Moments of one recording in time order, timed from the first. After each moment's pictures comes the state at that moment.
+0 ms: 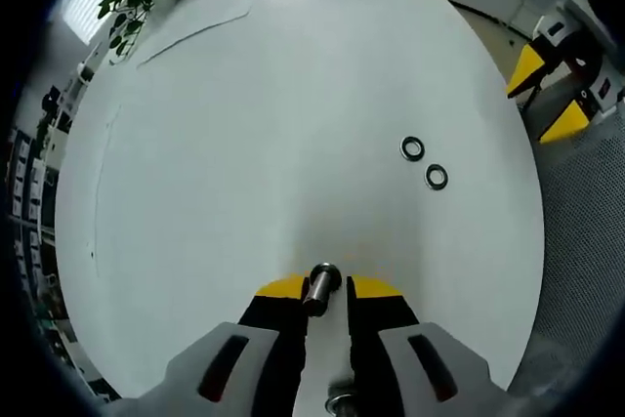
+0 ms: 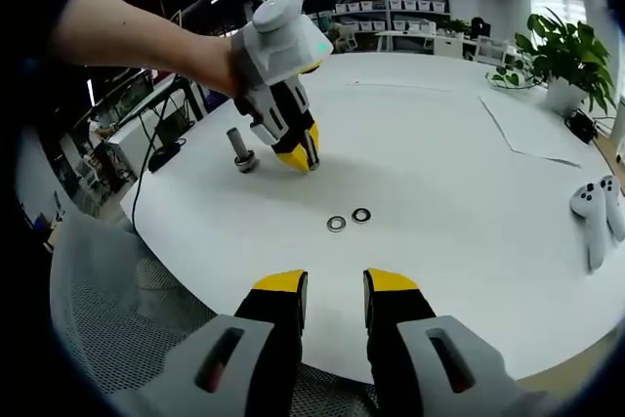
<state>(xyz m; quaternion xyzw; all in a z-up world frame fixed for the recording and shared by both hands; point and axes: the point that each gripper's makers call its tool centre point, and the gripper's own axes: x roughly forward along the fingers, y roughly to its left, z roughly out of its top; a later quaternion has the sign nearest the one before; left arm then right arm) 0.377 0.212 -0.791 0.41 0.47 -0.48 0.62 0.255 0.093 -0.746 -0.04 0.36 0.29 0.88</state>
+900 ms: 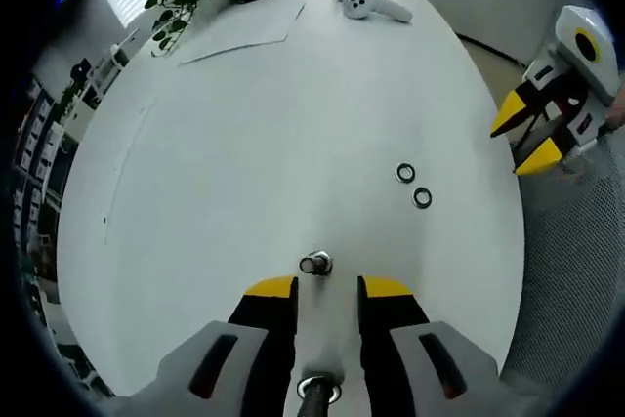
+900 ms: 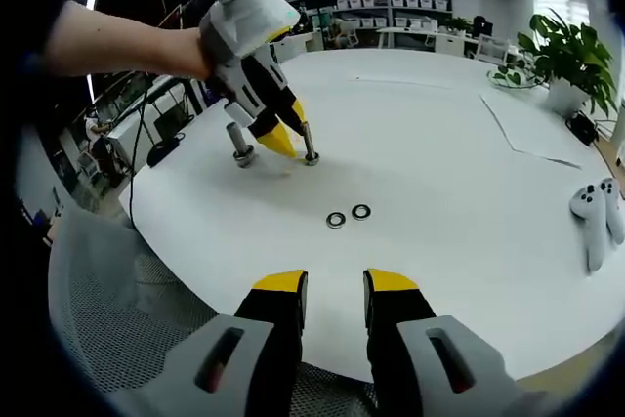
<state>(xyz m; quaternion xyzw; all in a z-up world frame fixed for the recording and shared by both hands) 0.361 0.221 -0.759 0.34 0.45 -0.45 0.69 0.254 0.093 -0.748 -0.05 0.37 0.29 0.88</state>
